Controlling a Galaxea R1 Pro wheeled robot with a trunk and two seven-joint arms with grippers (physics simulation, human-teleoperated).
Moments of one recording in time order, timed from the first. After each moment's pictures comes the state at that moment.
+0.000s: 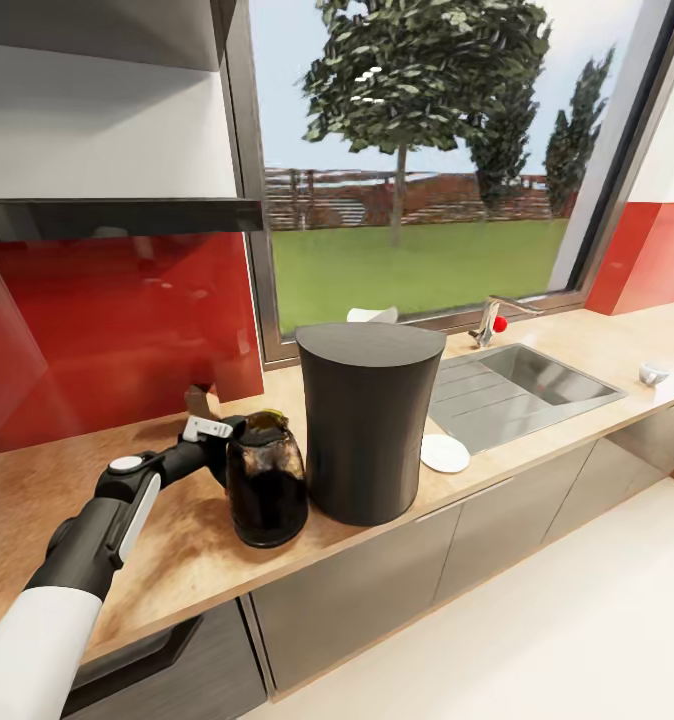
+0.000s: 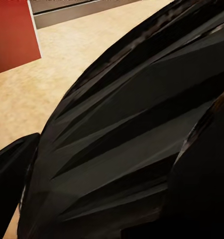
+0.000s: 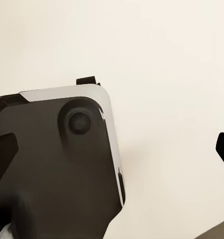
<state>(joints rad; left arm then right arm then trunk) -0.70 0.17 -0.01 -1.11 0.01 0.45 -0.47 -0.14 -0.07 0.06 -0.03 -0.23 -0.16 -0.01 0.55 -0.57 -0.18</state>
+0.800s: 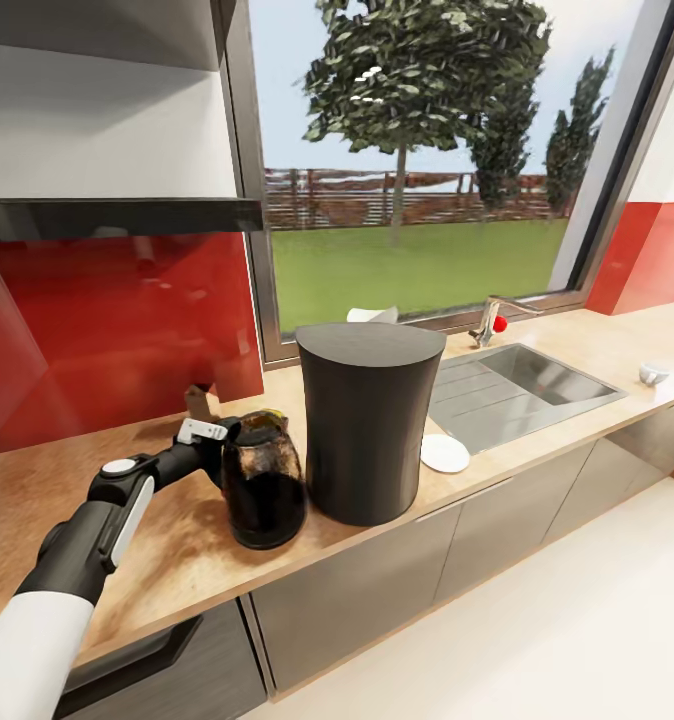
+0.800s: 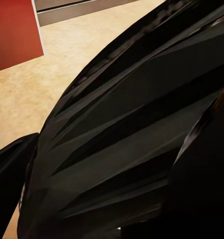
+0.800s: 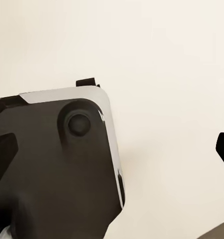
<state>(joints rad) -0.69 0.19 -0.01 -1.12 0.03 0.45 -0.47 -0.14 -0.07 0.06 -0.03 -0.23 -0.16 -0.01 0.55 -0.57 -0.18</state>
